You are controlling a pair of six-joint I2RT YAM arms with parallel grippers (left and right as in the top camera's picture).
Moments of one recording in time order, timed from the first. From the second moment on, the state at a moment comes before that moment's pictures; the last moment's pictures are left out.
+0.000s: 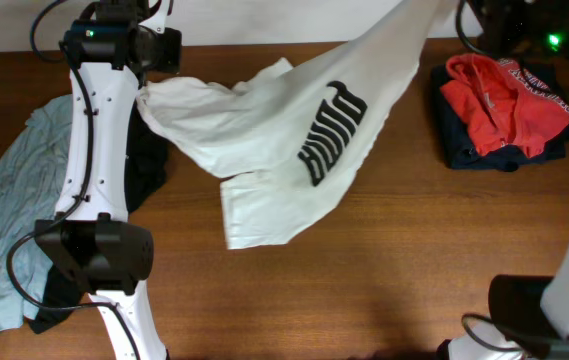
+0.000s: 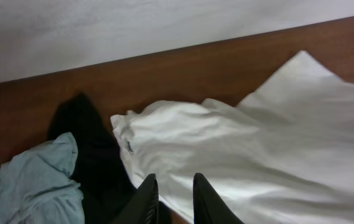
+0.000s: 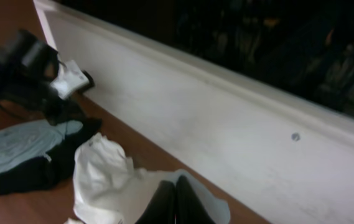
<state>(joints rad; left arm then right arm) -0.07 2.14 2.36 -1.10 -0.05 0.12 -0.07 1.80 2.67 -1.19 -0.67 -0.31</state>
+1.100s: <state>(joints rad) -0.06 2.14 2.36 -1.14 0.01 0.12 -0.17 2.11 2.60 -1.01 -0.51 -0.09</state>
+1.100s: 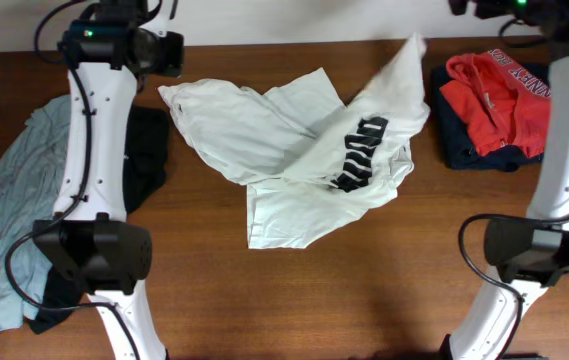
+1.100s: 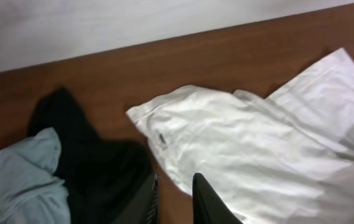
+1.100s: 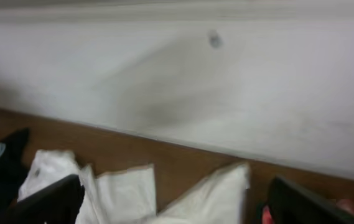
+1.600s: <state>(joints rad) 0.05 2.14 2.36 -1.28 0.04 0.10 0.10 2.10 2.59 -1.61 -0.41 -0.06</state>
